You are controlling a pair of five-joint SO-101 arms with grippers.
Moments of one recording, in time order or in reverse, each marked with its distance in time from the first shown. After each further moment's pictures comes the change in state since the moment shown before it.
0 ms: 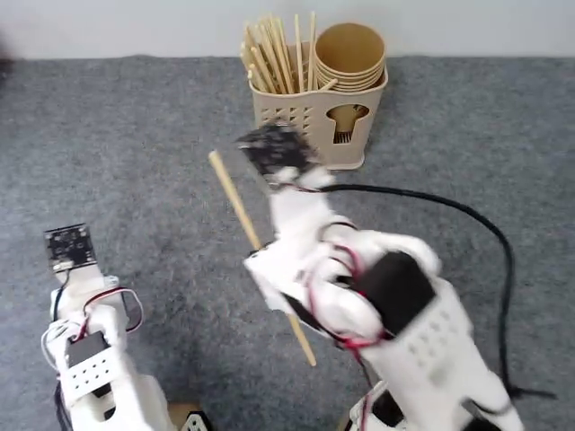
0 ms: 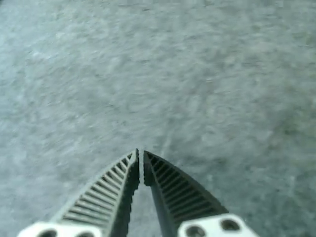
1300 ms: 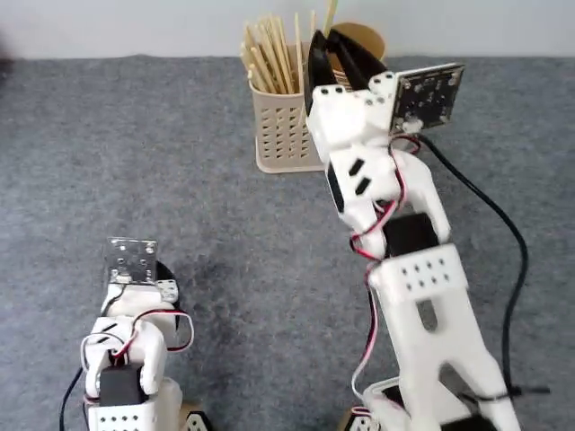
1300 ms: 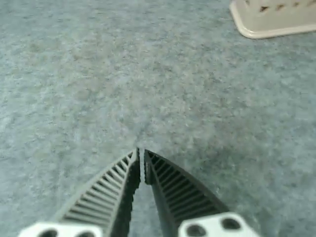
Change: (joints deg) left arm 25.5 -45.4 6.2 32.4 6.6; right arm 25.6 8.3 23.6 -91.9 2.9
